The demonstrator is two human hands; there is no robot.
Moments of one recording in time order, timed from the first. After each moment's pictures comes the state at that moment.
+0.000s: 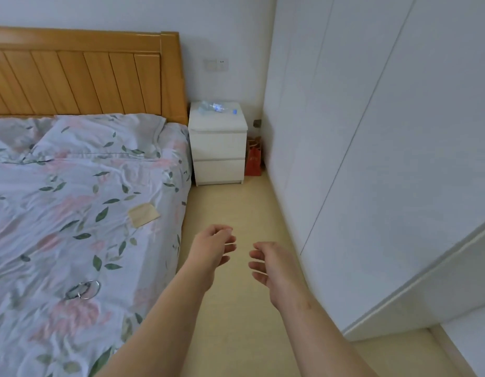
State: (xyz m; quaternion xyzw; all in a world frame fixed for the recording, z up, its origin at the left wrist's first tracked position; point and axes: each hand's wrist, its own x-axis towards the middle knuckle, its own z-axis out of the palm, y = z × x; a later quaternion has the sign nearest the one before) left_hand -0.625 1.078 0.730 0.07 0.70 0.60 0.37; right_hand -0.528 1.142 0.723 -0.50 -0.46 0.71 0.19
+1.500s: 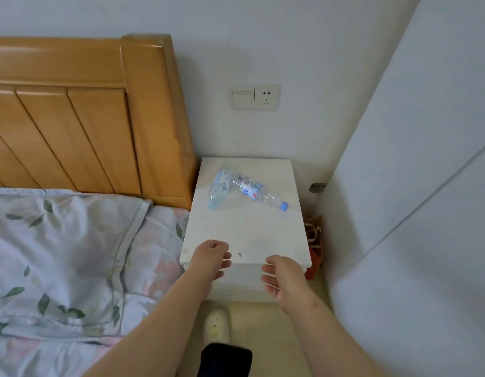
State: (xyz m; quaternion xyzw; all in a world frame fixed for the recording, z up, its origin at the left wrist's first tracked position) left_hand -1.422 1.743 0.659 -0.03 0.75 0.54 0.37; right_hand -1.319 1.847 0.649 -0.56 -0.42 0.71 0.04
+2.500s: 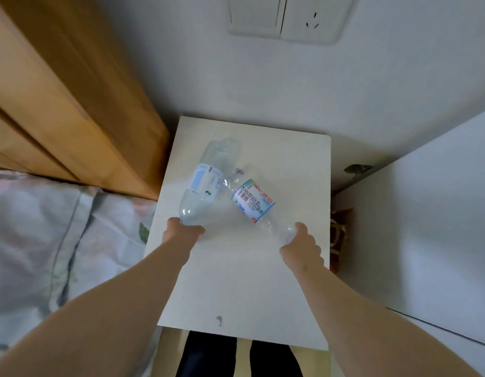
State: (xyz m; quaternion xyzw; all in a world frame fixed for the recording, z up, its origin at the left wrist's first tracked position) left_hand -1.668 1.911 0.480 -0.25 0.82 0.38 0.36; right_hand -1.526 2.081 0.486 -0.54 -0.74 0.33 -0.22
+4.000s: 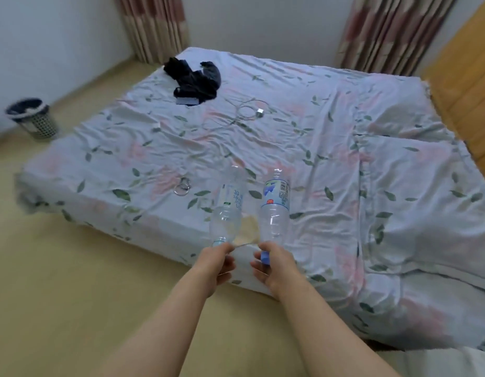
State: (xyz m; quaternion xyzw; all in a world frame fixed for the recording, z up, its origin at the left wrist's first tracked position) left_hand -1.093 1.448 0.645 -0.63 0.33 0.68 -0.16; right_hand -1.203 1.500 0.656 -0.03 -0.66 0.49 -0.57
